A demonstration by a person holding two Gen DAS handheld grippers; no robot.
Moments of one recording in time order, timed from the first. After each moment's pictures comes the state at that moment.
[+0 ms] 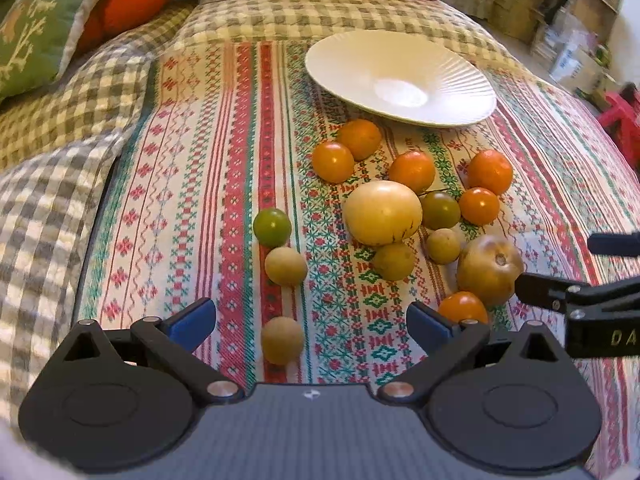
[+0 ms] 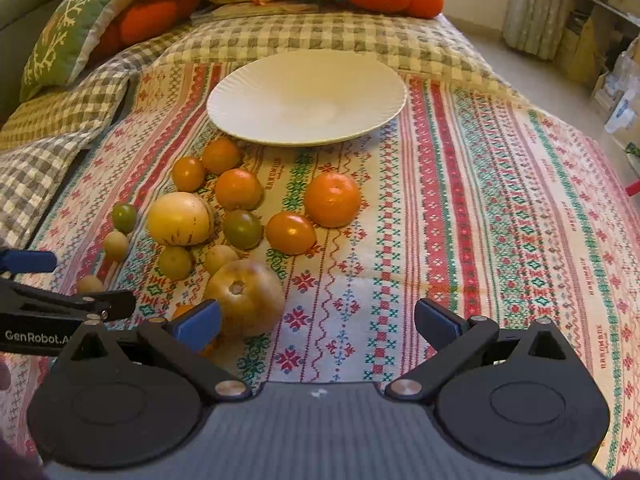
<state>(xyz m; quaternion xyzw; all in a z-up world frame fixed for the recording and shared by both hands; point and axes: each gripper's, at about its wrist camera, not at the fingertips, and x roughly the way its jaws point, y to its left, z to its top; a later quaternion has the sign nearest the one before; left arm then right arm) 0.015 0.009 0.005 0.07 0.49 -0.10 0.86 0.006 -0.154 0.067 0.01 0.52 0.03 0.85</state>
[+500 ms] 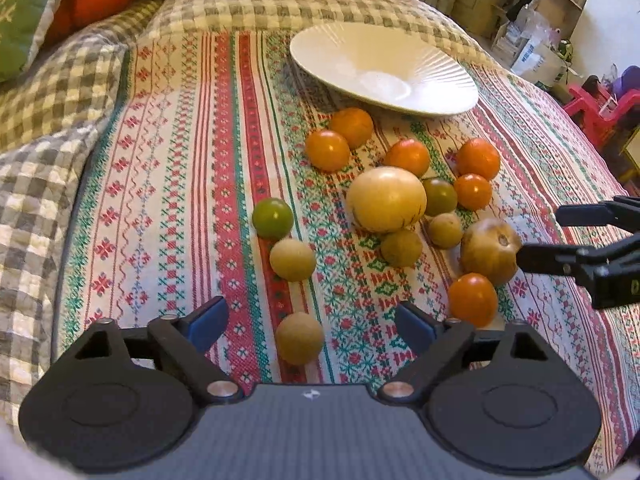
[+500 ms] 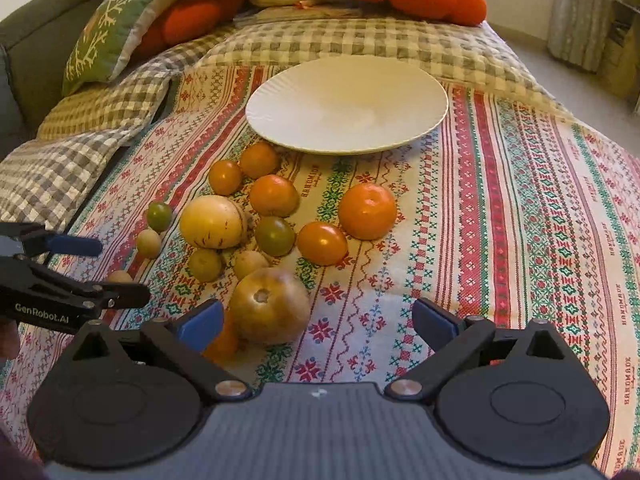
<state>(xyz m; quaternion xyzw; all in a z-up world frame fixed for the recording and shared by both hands) 0.023 0.035 -0.010 0.05 0.50 -0.17 0.85 0.012 -0.163 0.062 0.03 0.51 0.10 0.85</state>
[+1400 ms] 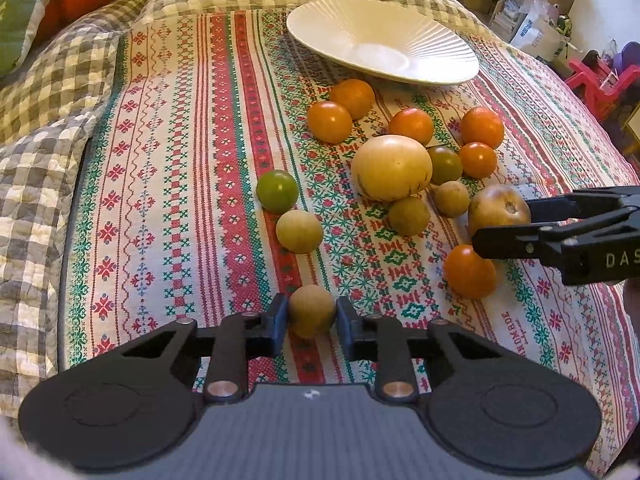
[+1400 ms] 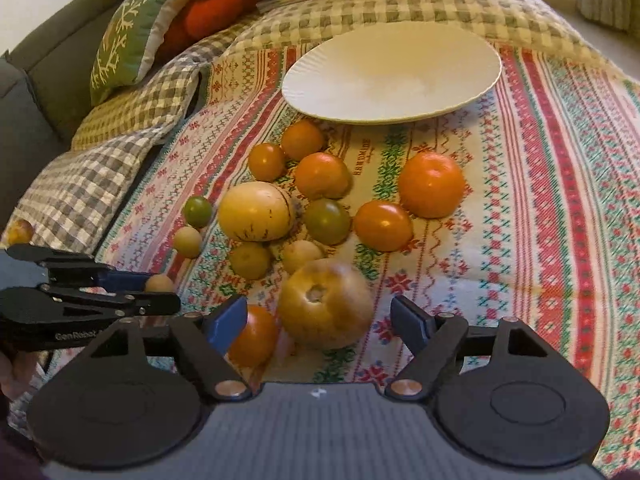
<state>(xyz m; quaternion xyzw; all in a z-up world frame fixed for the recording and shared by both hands) 0.020 0.037 -0.012 0.08 0.52 -0.17 0.84 0.023 -0.152 0.044 0.11 0.53 0.16 0.83</state>
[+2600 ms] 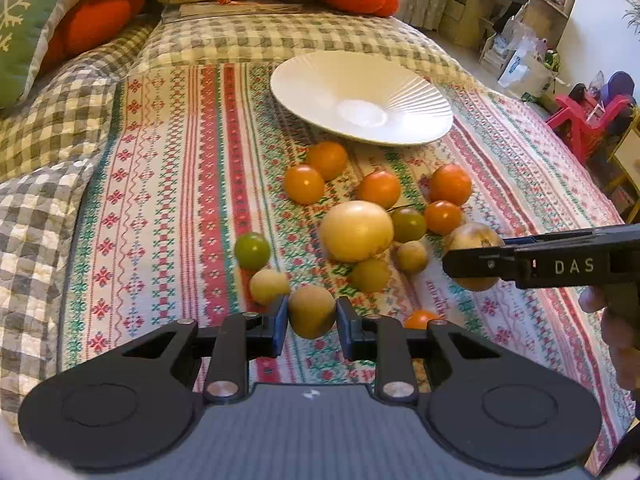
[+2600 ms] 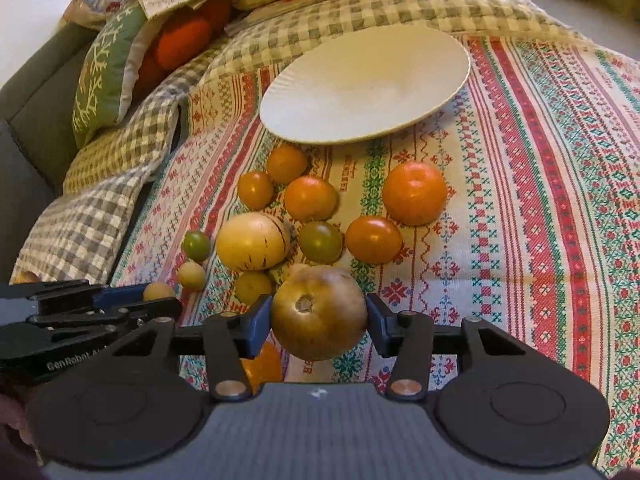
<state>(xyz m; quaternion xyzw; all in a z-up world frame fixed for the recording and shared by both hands) 0.019 0.023 0.016 0.05 0.47 -0.18 0.86 0.023 -0.158 0.058 0.16 0.52 0.12 0.83</state>
